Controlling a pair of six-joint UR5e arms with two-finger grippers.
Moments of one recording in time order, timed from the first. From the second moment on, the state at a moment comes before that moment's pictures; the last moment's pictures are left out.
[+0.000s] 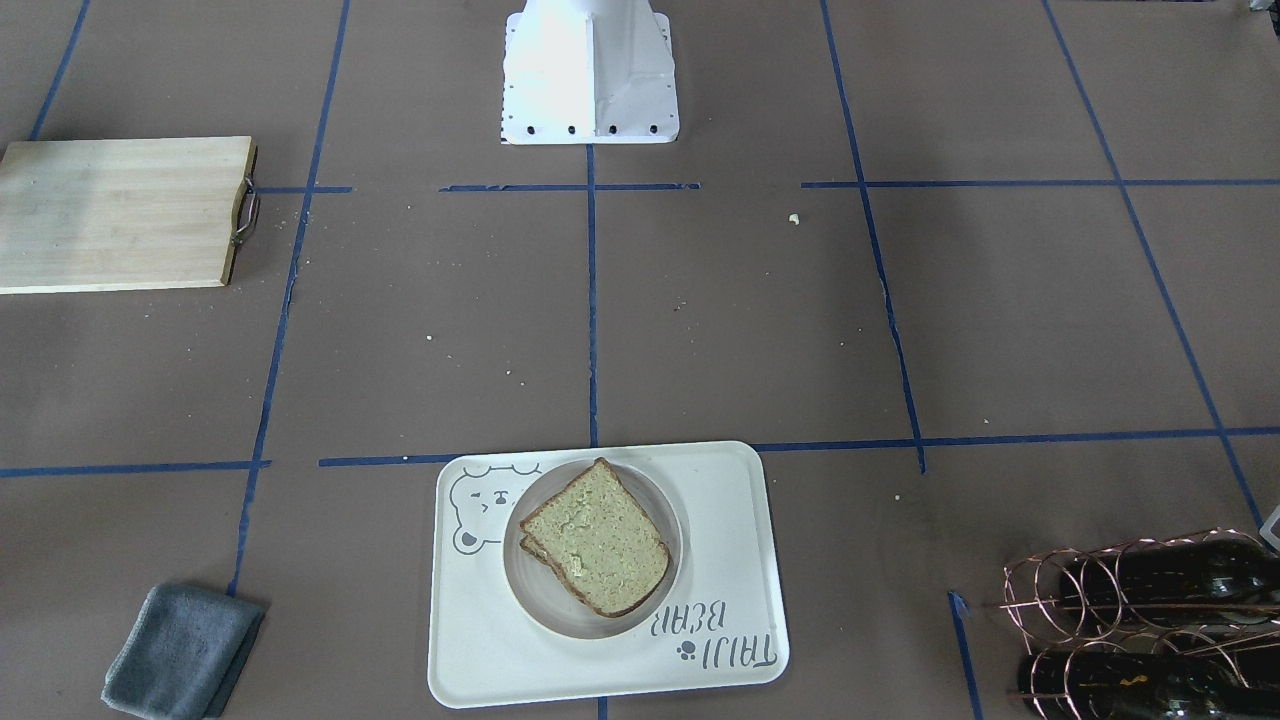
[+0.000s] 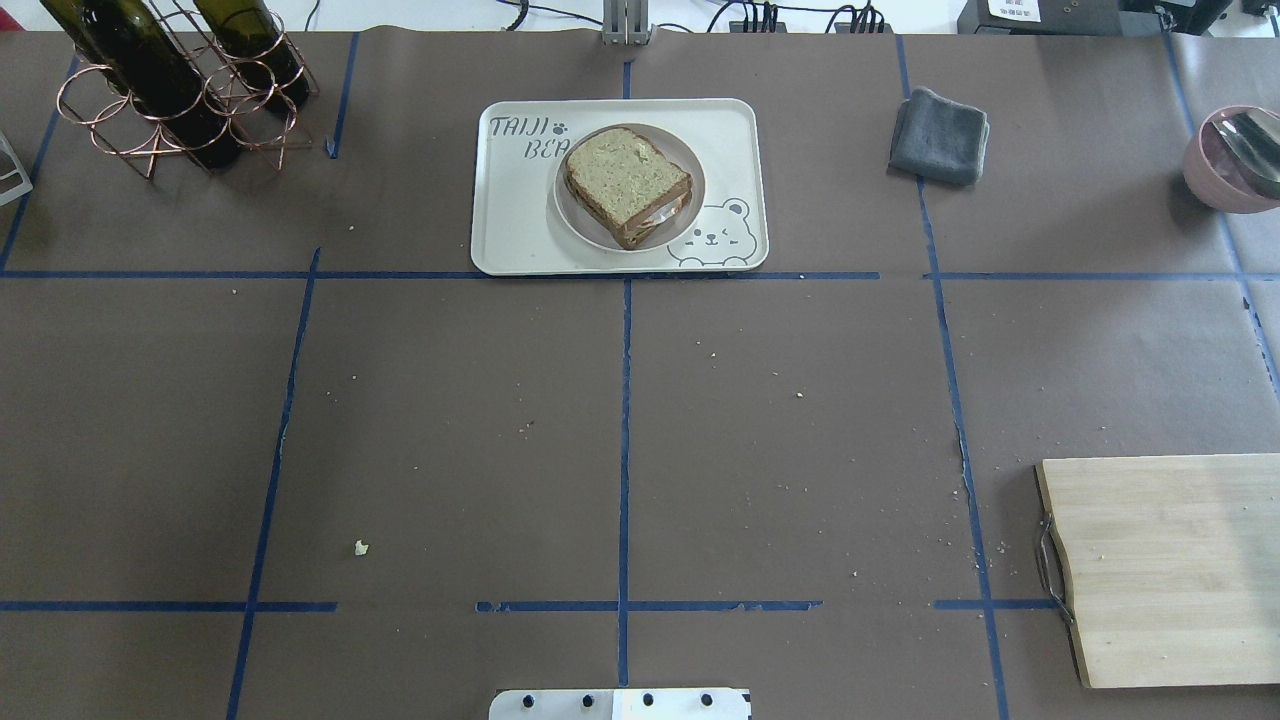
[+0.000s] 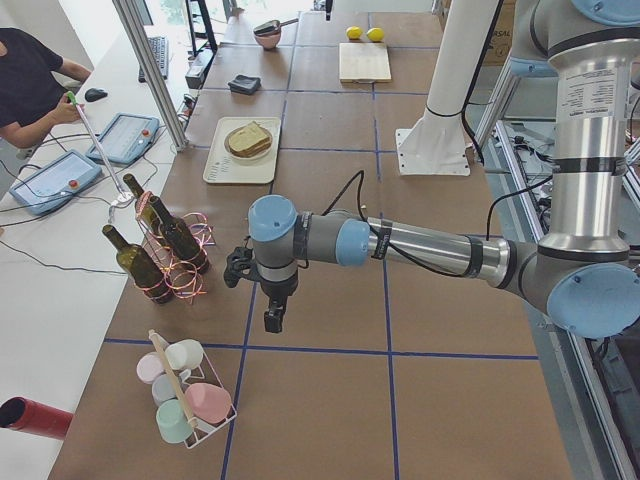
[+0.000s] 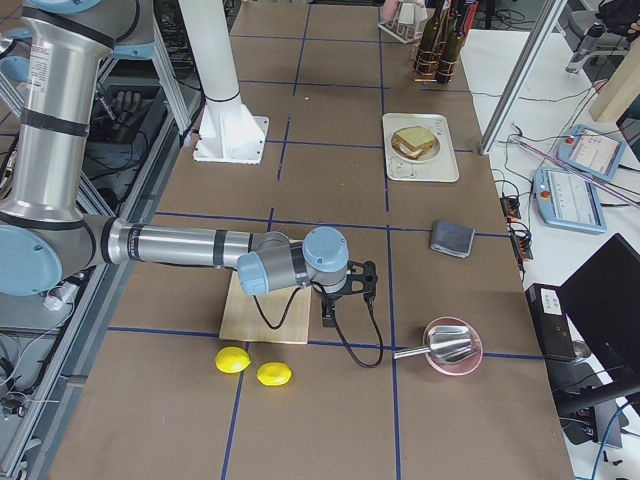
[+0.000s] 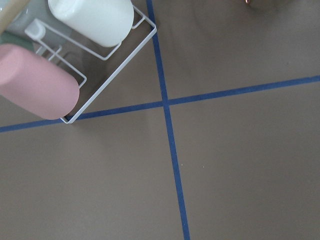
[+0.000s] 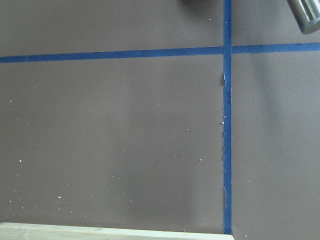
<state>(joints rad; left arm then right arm) -1.52 -1.51 -1.76 -1.49 -2.30 0.08 1.45 -1.80 1.75 -1.28 2.45 0.27</state>
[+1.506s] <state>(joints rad) -1.52 -1.55 -1.70 -1.49 -2.39 0.11 1.56 -1.65 1.85 -1.88 2.31 -0.19</state>
